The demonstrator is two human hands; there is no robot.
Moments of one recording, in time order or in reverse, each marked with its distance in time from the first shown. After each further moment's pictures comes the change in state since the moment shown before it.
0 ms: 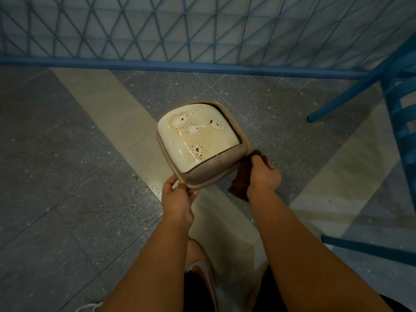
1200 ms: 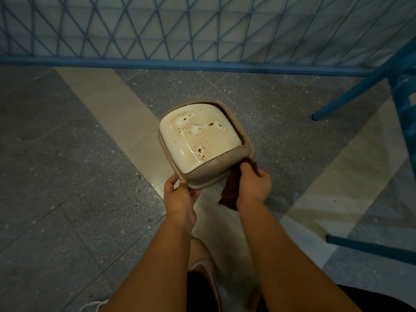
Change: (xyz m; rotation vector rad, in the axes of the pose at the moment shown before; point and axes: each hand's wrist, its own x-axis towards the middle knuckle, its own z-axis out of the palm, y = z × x) left_hand 0.004 -0.002 -0.003 0.032 0.043 0.008; right_hand -0.020 0.031 0.003 -0.107 -0.043 -0.053
